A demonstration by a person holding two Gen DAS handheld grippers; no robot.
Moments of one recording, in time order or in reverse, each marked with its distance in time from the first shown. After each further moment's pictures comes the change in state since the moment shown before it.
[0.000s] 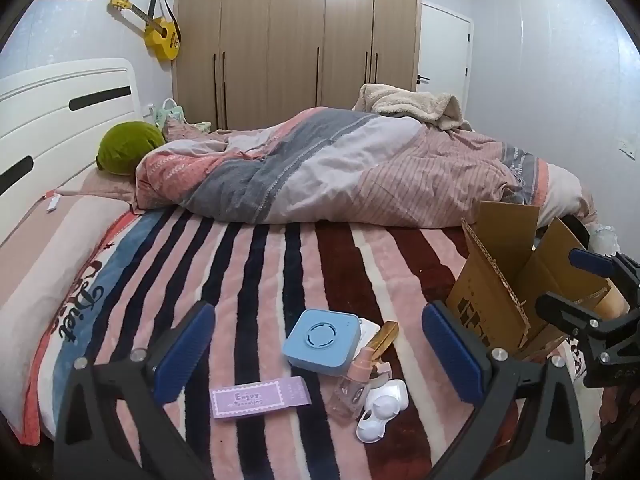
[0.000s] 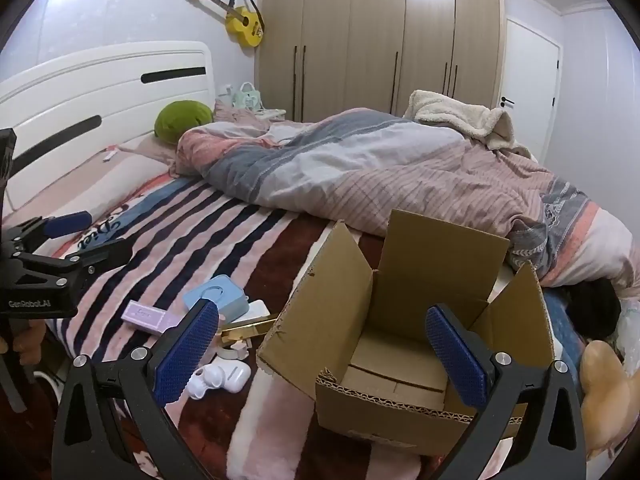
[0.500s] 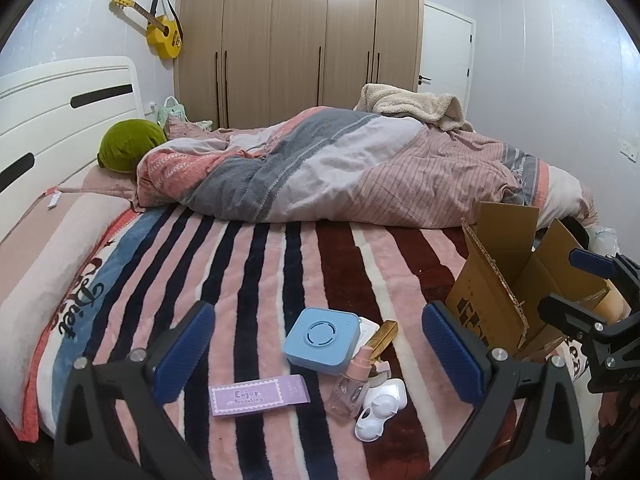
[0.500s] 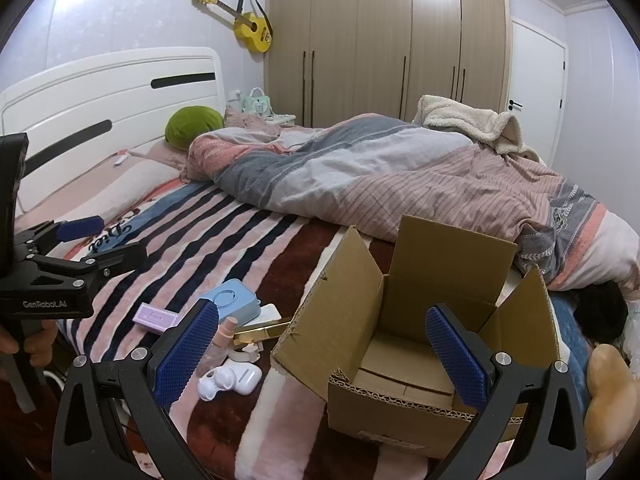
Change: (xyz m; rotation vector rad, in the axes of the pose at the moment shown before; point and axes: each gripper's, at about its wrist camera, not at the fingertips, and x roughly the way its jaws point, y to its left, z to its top) left arm 0.000 0.001 0.000 -0.004 0.001 0.001; right arm -0.003 0.003 0.000 -0.002 -0.014 0.021
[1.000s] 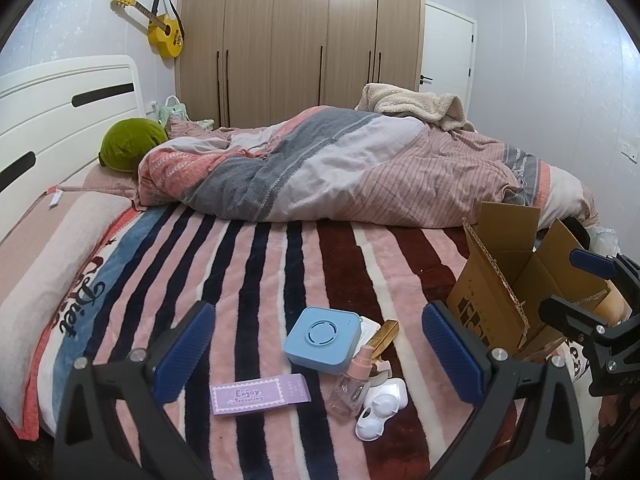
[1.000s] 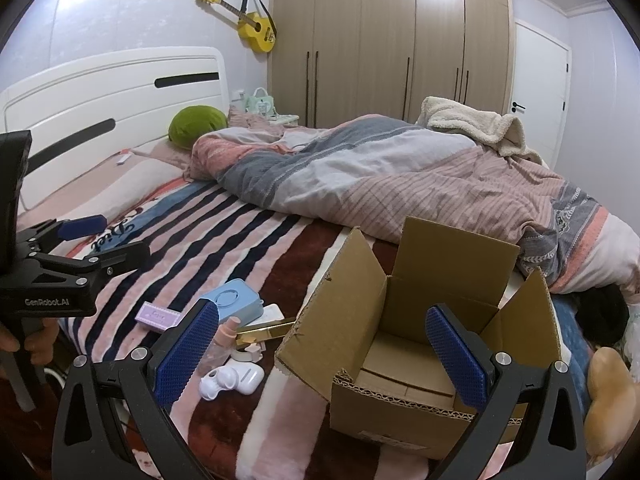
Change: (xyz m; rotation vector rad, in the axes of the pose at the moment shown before) left arm -0.001 0.000 0.000 0.002 0.000 0.002; right arm -0.001 0.004 0.001 -0.002 0.000 0.000
